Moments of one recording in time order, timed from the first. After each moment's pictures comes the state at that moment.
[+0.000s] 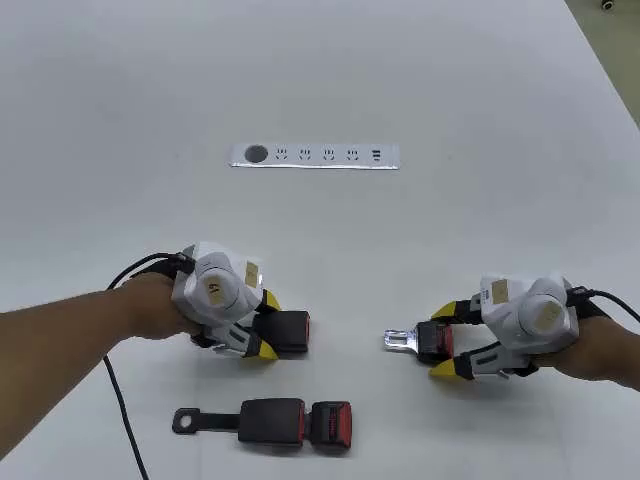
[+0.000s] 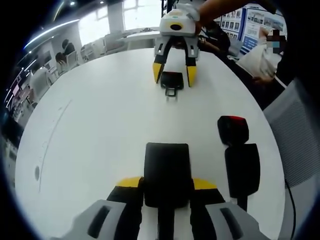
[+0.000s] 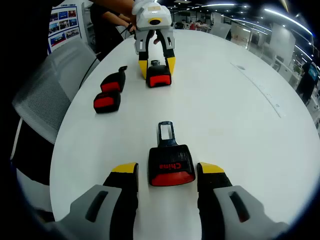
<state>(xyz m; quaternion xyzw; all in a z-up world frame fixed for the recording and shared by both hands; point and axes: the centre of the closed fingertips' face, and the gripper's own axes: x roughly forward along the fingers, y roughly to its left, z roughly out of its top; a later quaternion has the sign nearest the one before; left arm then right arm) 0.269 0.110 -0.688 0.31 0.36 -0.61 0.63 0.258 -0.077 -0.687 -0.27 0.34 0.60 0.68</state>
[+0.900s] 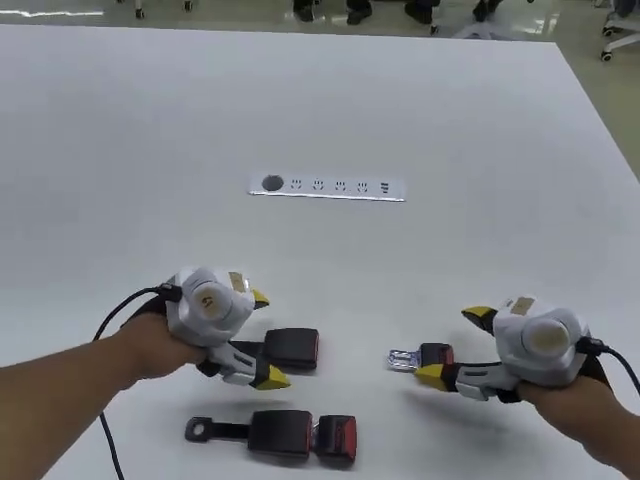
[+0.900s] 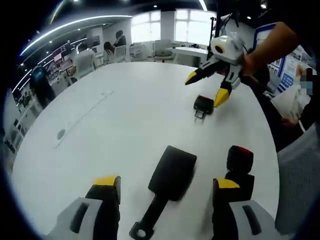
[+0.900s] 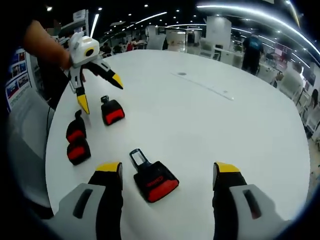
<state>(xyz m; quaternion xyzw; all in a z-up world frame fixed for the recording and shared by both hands) 0.275 0.131 -0.653 0.19 0.35 -0.47 0.79 0.289 -0.080 -0.657 -0.13 0.32 0.39 0.86</state>
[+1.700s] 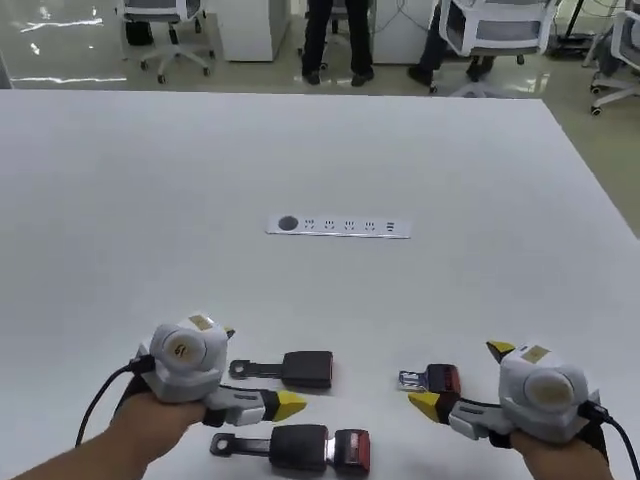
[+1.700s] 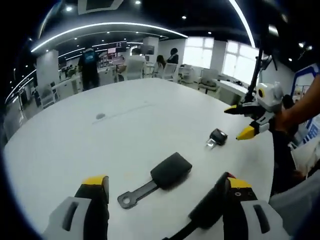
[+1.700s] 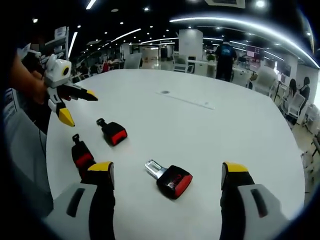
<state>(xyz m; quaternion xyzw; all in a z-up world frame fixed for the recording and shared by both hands) 0.234 0.160 -0.610 0.05 0.32 -0.33 0.89 0.257 -0.080 -0.616 -0.08 0.26 0.30 0.91</state>
